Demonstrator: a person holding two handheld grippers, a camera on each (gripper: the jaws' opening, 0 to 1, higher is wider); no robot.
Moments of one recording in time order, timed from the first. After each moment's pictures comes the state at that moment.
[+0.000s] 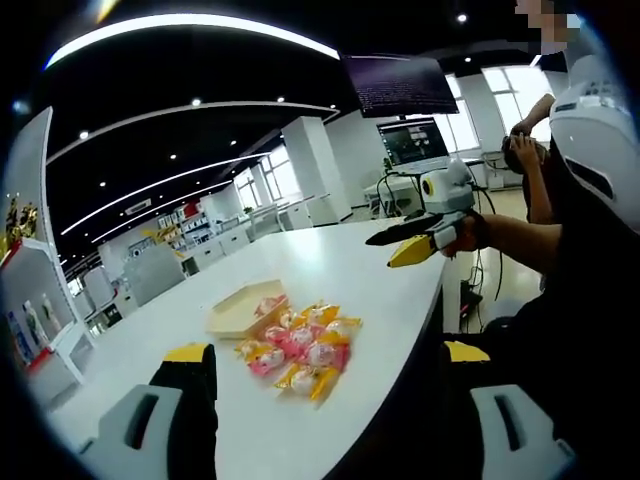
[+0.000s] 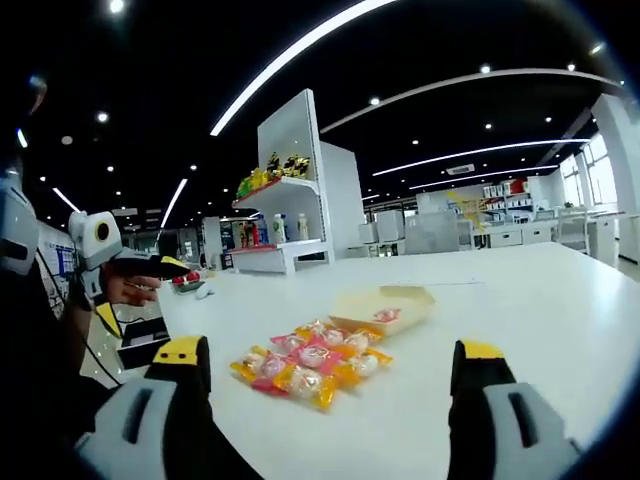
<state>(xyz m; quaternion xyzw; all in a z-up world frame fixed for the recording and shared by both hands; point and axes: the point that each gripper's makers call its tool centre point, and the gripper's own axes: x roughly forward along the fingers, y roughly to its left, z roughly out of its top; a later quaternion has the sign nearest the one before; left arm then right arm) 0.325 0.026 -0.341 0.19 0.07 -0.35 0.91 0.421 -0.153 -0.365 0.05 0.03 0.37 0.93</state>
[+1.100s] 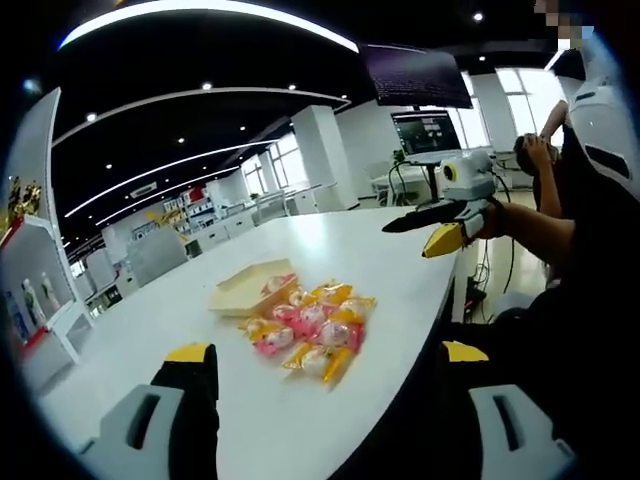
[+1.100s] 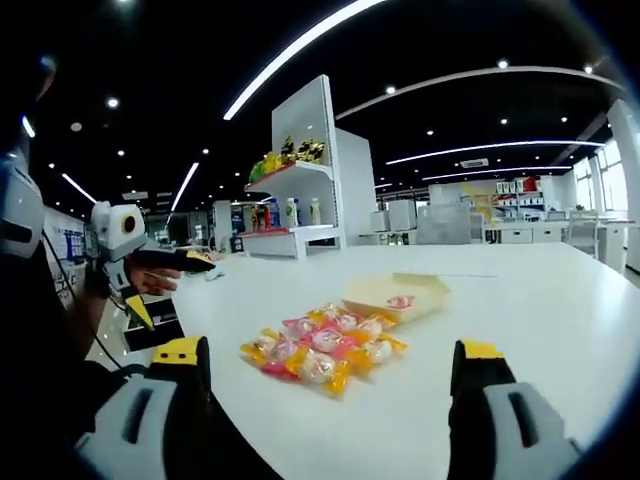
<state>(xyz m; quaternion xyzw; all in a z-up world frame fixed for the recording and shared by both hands) 0.349 0.047 -0.368 0.18 0.10 -0.34 0.92 0.405 -0.137 -0.374 0.02 0.05 0.39 0.92</state>
